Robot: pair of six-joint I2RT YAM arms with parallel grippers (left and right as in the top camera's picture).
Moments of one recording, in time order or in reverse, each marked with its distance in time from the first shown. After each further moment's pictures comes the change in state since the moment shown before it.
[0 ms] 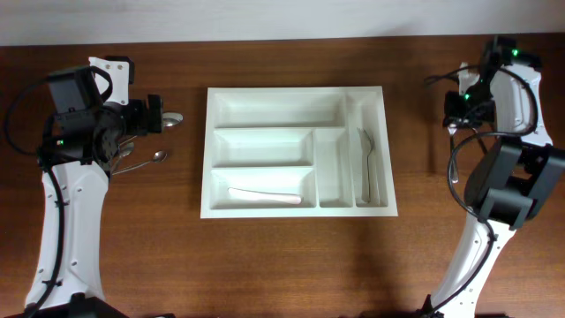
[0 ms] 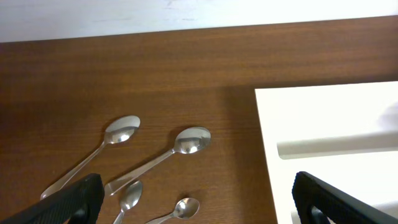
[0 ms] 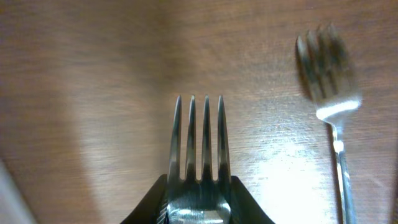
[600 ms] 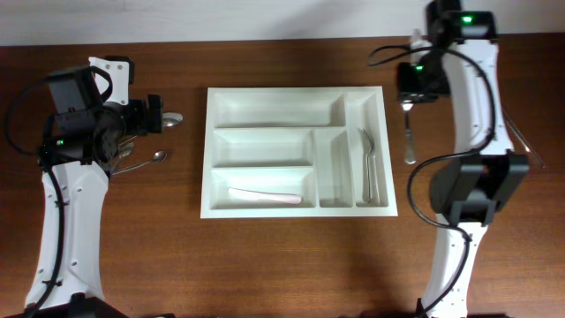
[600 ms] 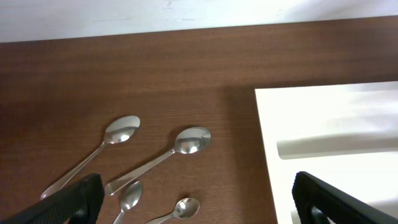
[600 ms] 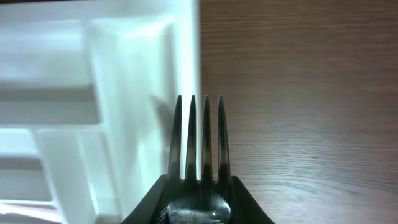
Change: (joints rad) left arm 0.000 0.000 0.000 0.000 0.000 0.000; right arm 0.296 -0.043 0.262 -0.253 -0.011 0.202
